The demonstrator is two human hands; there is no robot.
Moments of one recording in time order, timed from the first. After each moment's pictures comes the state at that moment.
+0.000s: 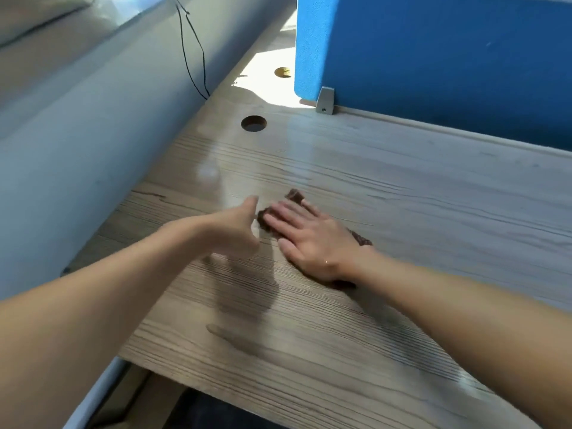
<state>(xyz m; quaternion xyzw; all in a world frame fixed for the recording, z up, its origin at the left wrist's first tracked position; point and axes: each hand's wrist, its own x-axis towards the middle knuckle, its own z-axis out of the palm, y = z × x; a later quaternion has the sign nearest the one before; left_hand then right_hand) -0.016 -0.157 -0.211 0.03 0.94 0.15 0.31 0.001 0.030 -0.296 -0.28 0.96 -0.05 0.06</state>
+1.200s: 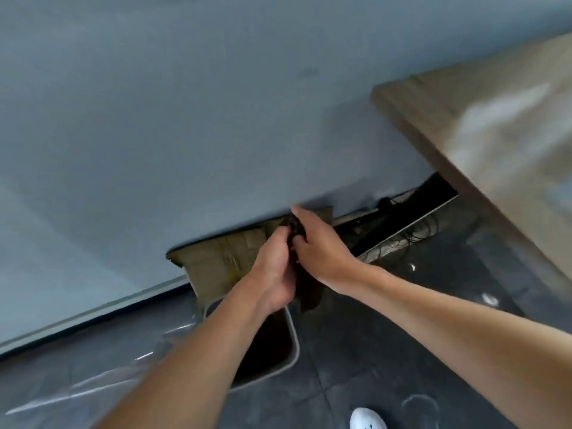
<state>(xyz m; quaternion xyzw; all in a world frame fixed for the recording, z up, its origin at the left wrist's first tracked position) 0.340 -0.344 -0.401 -0.45 0.29 0.84 -0.06 0.268 -0.281 -0.391 -0.39 0.81 -0.34 0.28</state>
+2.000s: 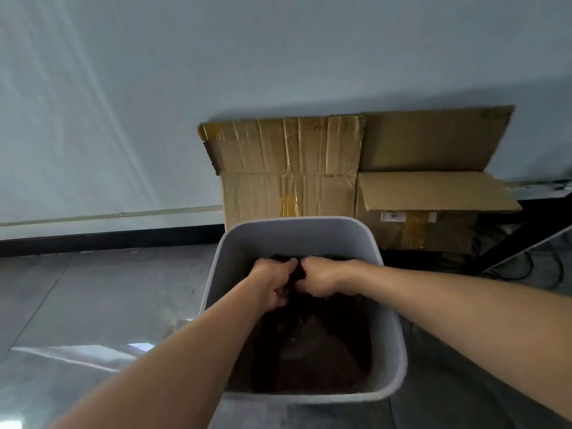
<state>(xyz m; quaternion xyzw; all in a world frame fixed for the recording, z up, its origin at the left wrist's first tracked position) 0.463 -0.423 -0.863 -0.64 0.43 0.63 -0.12 0.354 -0.384 -0.850 -0.58 0.70 -0.02 0.41</state>
